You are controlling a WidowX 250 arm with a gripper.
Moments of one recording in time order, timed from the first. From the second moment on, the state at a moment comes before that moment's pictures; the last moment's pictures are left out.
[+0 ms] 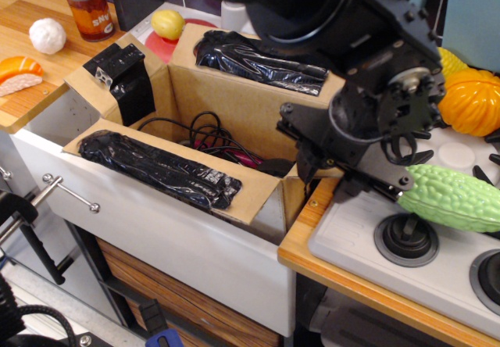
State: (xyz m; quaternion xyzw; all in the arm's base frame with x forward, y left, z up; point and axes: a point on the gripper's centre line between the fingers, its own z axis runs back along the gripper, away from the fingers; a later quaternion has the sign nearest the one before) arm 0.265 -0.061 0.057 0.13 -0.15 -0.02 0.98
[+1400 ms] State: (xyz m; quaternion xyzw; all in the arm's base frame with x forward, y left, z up) arm 0.270 0.024 0.055 0.05 -0.14 -0.01 0.99
